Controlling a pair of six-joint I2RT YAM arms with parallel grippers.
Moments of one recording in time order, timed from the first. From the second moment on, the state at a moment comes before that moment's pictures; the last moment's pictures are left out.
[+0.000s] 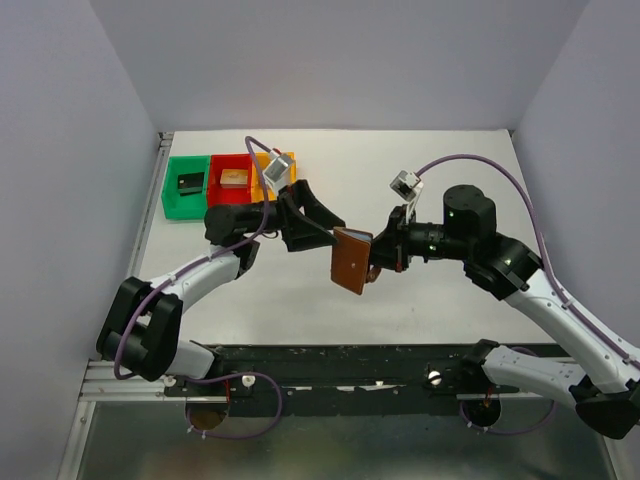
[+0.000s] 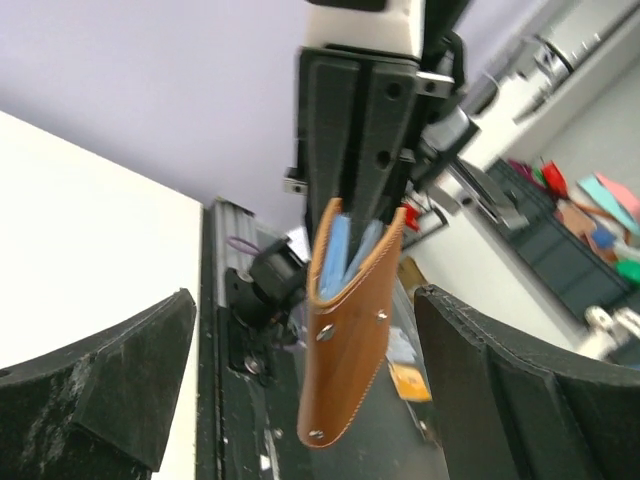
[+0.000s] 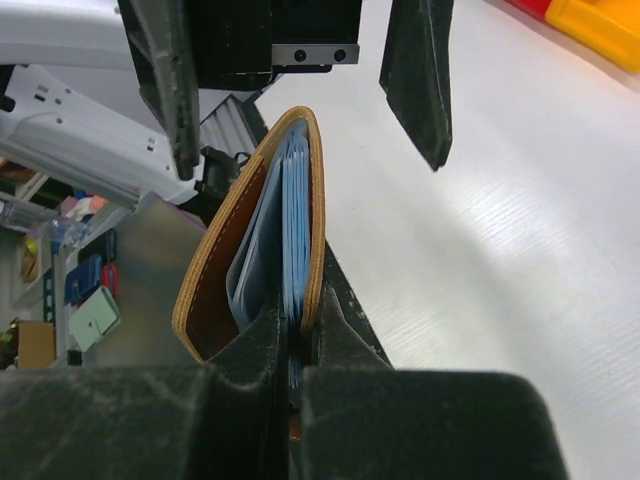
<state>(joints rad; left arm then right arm) -0.46 1.39 0.78 1.32 1.12 -1.31 0.71 1.00 1.10 -0.41 -0.57 0.36</state>
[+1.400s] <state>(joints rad) -0.76 1.16 0.83 0.07 -0.10 -0.59 0.75 1.24 1.33 -0.87 0.52 0.14</state>
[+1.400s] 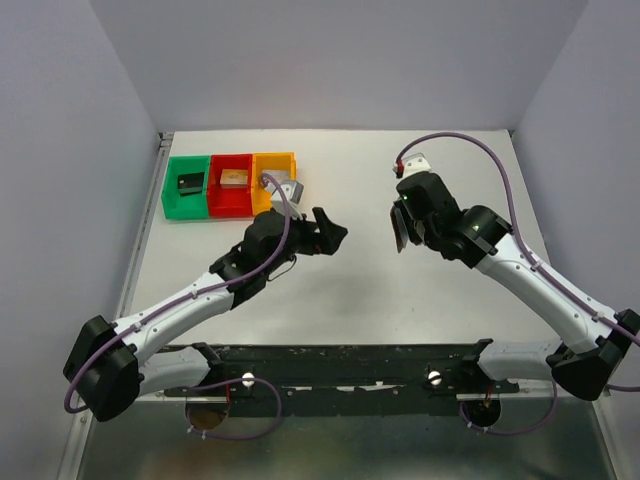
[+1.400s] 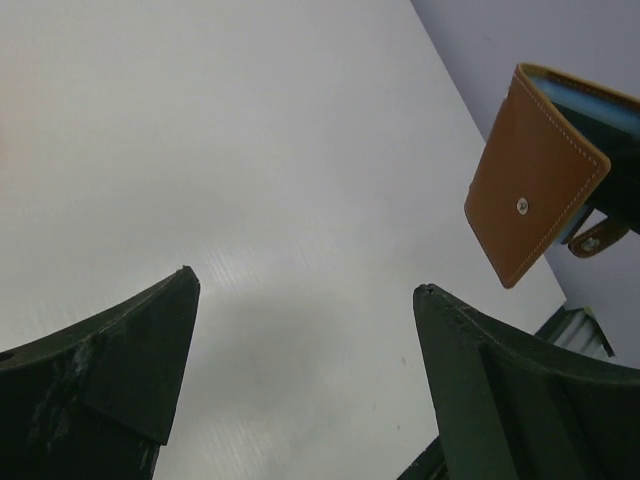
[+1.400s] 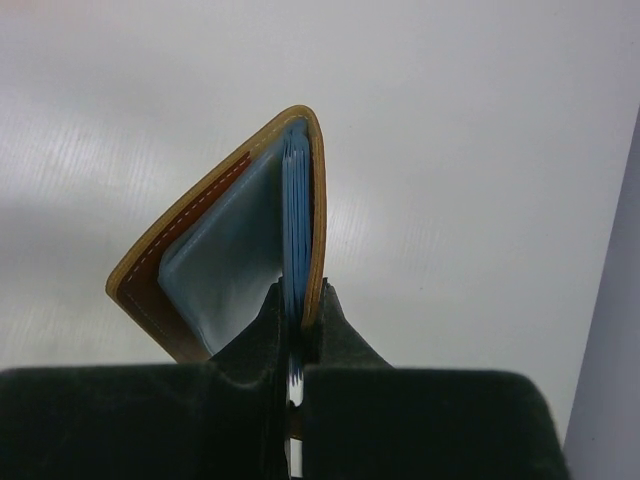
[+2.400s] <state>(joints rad) -0.87 1.31 0.78 0.60 0.23 -0.64 0.77 1.27 1.42 -0.92 0.31 0.25</state>
